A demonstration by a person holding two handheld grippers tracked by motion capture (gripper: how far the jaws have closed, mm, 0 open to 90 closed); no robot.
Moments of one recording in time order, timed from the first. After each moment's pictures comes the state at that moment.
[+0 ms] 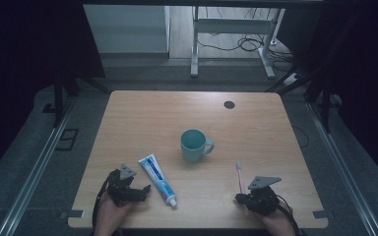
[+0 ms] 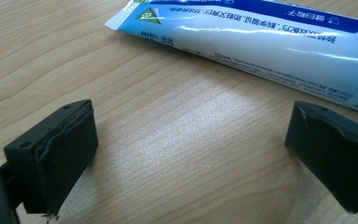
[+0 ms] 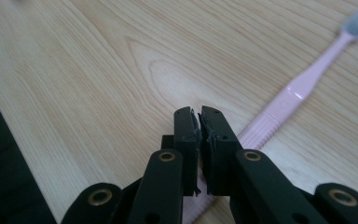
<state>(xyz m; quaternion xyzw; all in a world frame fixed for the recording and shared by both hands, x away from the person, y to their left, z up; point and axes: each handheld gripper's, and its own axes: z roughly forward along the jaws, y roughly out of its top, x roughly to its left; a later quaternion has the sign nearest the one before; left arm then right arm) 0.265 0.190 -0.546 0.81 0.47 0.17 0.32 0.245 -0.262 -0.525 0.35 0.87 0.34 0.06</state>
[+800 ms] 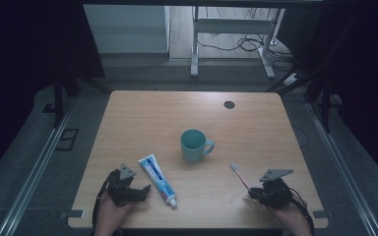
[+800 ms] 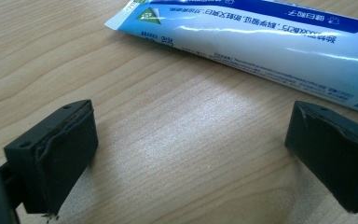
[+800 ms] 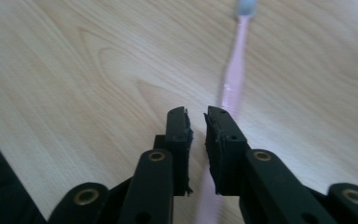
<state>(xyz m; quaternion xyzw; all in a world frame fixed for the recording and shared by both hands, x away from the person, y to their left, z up) 0.265 0.190 -0.546 0.81 0.47 0.17 0.32 0.259 -0.291 -0.500 0.38 0.88 0.29 0.08</state>
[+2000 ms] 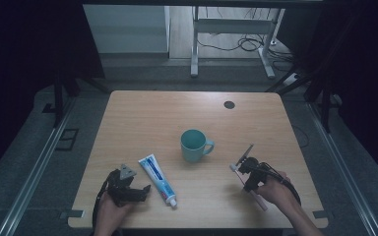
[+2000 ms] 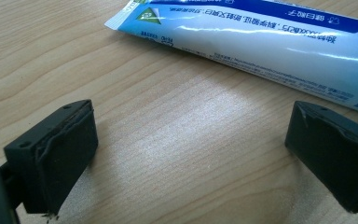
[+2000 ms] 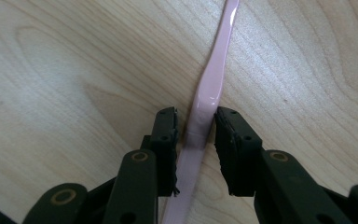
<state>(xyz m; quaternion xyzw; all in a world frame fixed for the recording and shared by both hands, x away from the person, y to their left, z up) 0.265 0.190 -0.546 0.81 0.47 0.17 0.32 0.327 -0.232 -0.496 0.38 0.92 0.03 0.02</state>
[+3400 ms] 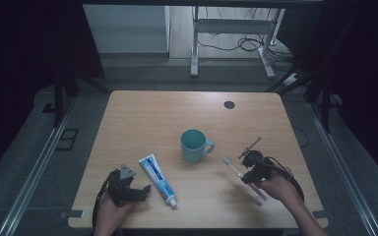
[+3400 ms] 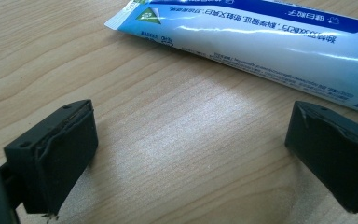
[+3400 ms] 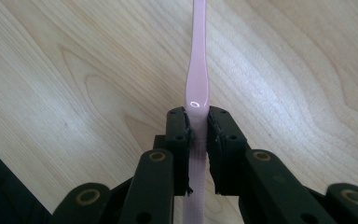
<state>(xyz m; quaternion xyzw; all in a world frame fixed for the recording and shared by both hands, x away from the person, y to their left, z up) 0.265 0.190 -0.546 0.81 0.47 0.17 0.32 0.327 -0.237 -0.462 0.36 0.92 0.13 0.02</state>
